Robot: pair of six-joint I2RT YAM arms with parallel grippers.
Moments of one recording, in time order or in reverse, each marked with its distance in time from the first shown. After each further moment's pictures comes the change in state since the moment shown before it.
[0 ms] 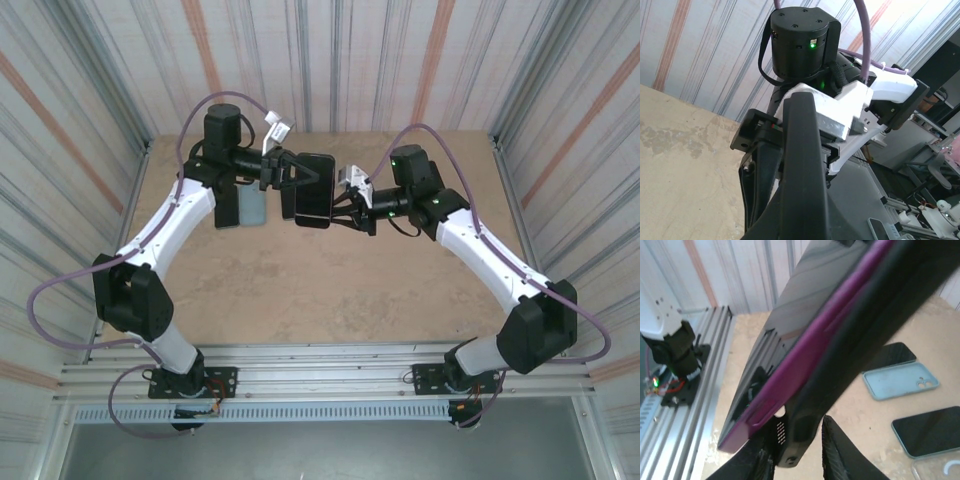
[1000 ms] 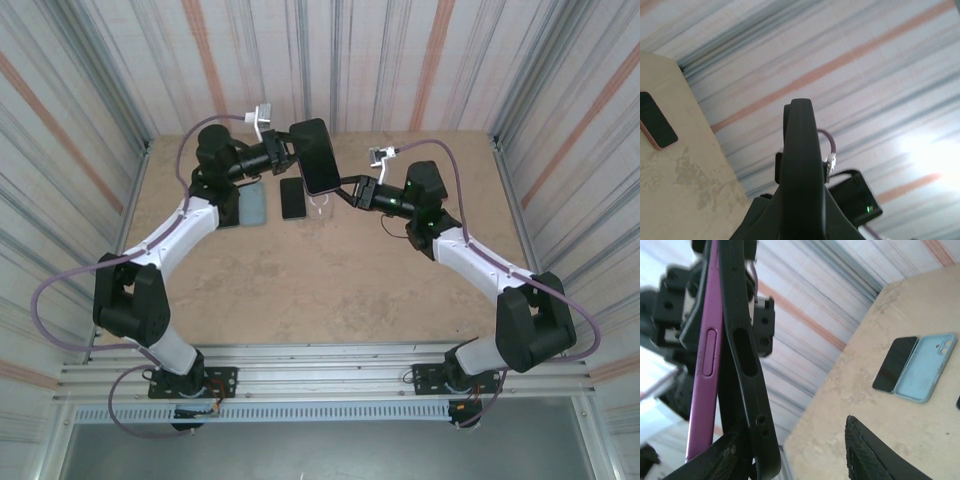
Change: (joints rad) left arm -0.001 -0.035 -0.272 0.693 -0.614 -0.957; right arm -0.039 0.005 -0.306 0.837 0.211 1.343
